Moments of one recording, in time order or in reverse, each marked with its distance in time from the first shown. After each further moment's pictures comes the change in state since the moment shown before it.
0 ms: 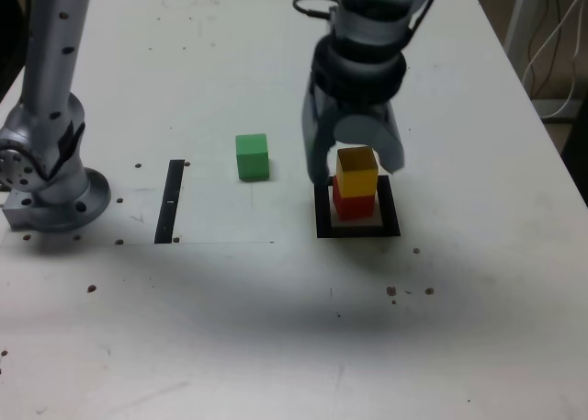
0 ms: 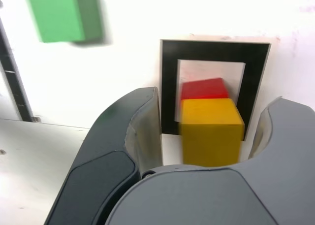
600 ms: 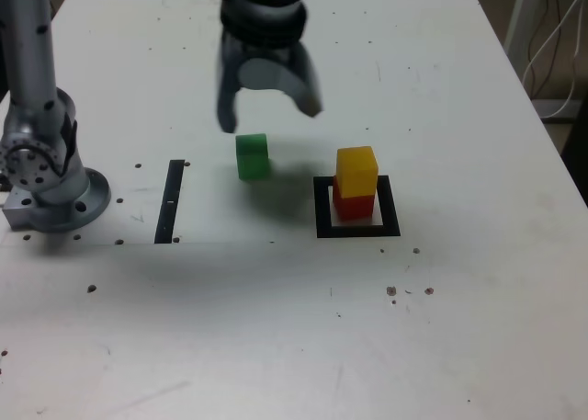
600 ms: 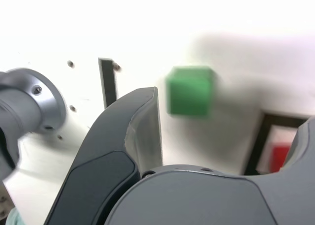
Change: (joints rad) arm 0.284 -0.232 0.354 -0.047 0.006 0.244
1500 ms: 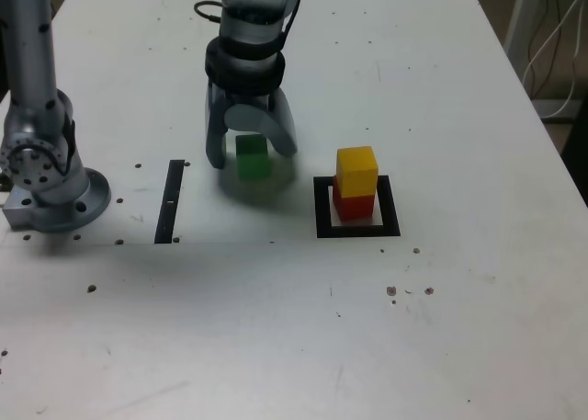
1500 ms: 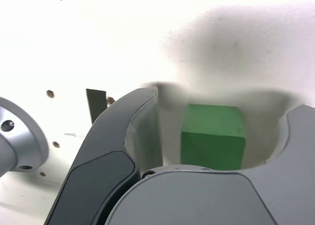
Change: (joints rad) arm 0.025 0.033 0.232 -0.303 -0.003 0.037
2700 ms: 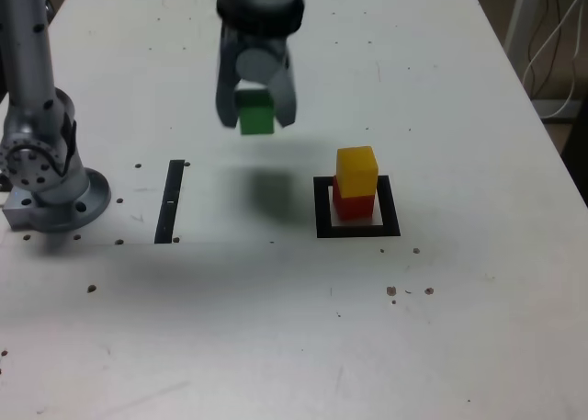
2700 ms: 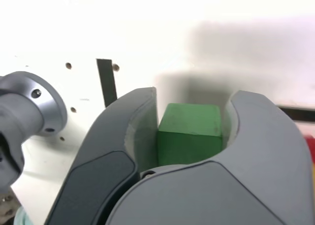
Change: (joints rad) arm -0.054 -0.033 -0.349 0.366 -0.032 0.014
